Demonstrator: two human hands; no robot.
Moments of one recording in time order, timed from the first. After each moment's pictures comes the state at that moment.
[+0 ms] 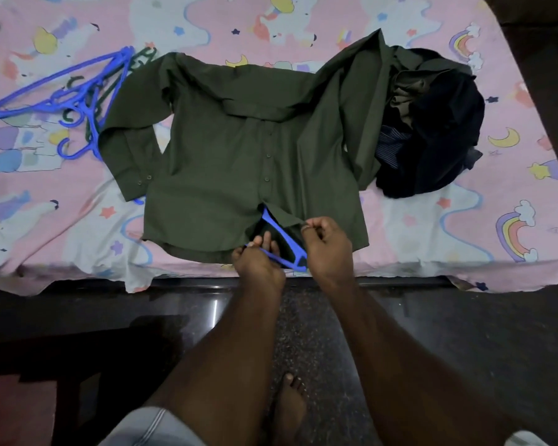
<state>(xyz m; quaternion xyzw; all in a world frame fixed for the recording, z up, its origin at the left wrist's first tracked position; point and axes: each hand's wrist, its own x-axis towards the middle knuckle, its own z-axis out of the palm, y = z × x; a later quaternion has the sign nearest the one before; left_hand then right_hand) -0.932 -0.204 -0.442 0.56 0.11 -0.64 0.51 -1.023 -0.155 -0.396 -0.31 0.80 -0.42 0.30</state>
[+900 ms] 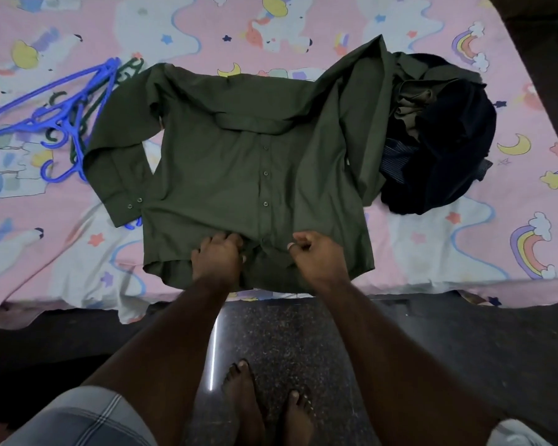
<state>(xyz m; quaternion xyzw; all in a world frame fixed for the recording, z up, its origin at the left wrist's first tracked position) -0.857 -0.285 -0.468 0.61 -0.77 -0.18 -0.09 -1.038 -0.205 -0.419 -0.39 0.81 -0.25 0.35</state>
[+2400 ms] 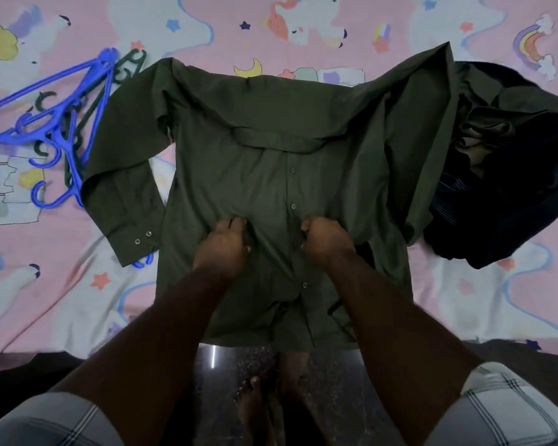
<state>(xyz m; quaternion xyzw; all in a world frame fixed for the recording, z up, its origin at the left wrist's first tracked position) -0.847 -0.416 -0.481 0.56 -0.77 -0.28 -0.11 -1.052 -0.367 -0.454 -0.47 0.80 0.02 0.37</state>
